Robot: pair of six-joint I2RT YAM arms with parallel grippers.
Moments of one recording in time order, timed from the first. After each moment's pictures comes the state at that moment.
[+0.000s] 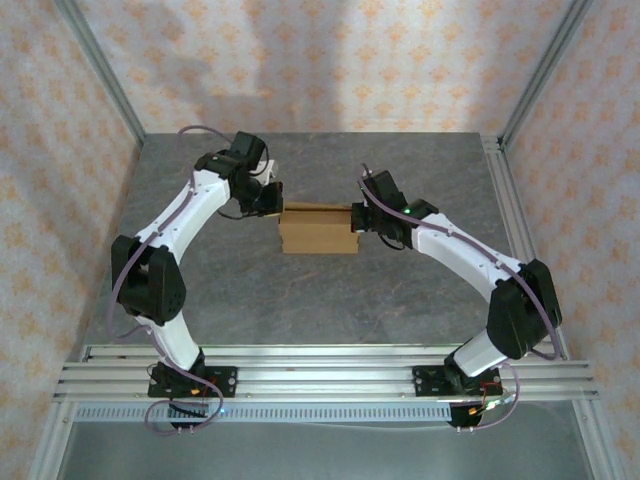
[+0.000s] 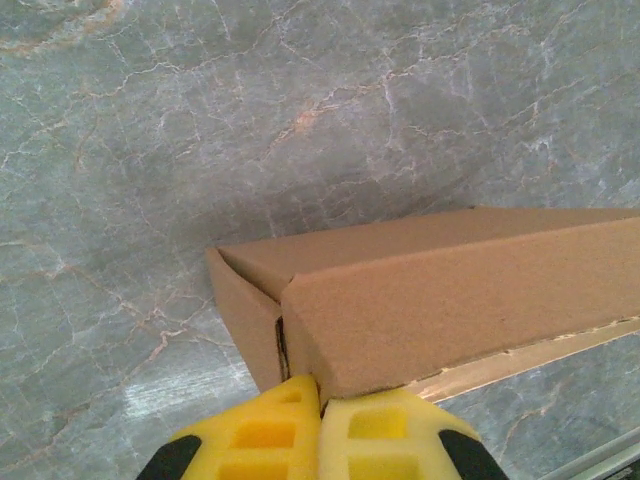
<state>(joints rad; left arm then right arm) -0.27 1.75 1.58 -0.99 0.31 -0.38 0.58 1.53 1.19 -0.53 0.11 0.42</state>
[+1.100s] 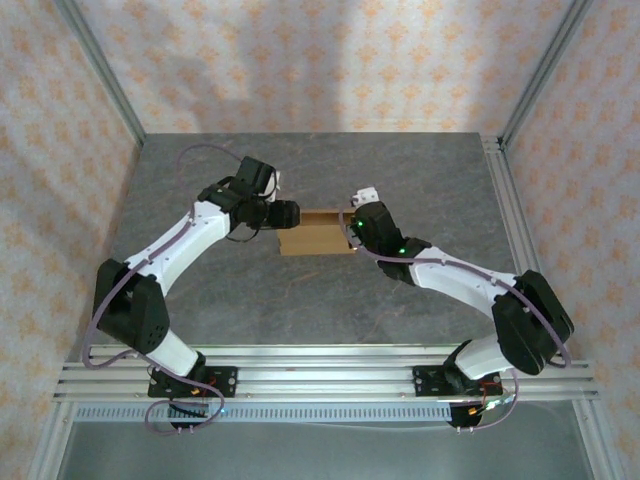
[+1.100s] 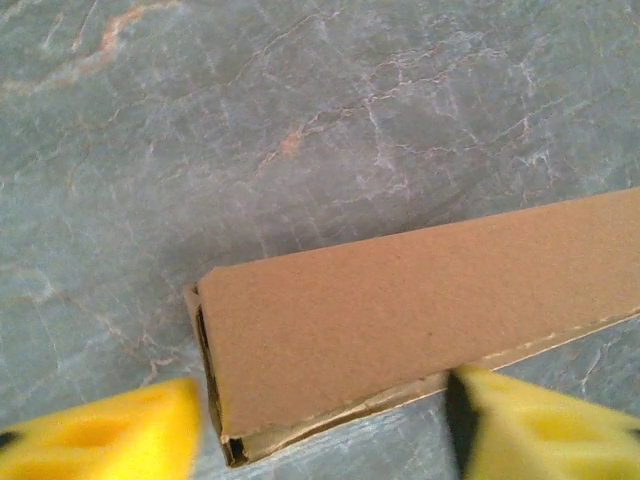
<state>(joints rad) -0.38 1.56 1.29 -0.72 0.16 -0.44 0.70 1.43 0.86 -0.02 0.35 0.19</state>
